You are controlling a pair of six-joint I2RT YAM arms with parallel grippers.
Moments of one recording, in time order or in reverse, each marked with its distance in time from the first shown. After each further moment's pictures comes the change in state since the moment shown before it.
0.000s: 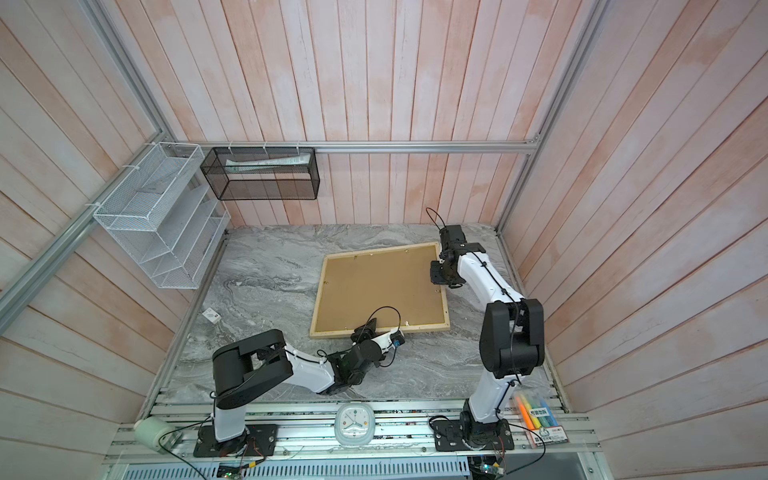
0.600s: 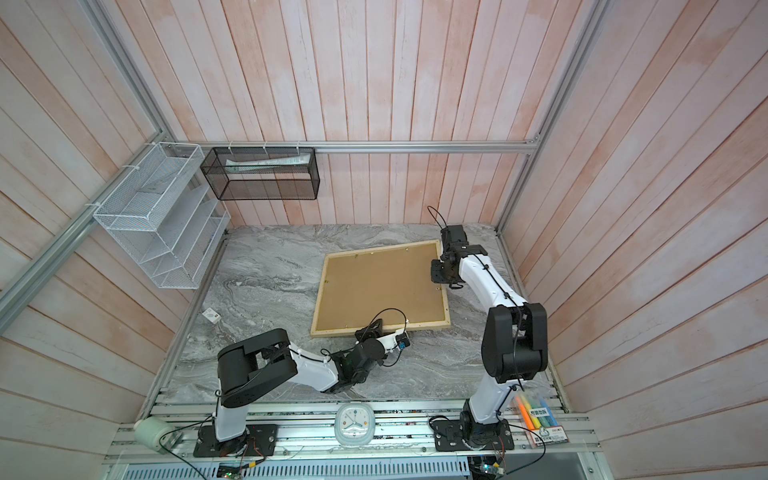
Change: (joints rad) left arm -0.004 0.031 0.039 0.006 -0.021 0.147; right arm 0.000 -0.045 -0.040 0.063 0.009 0.003
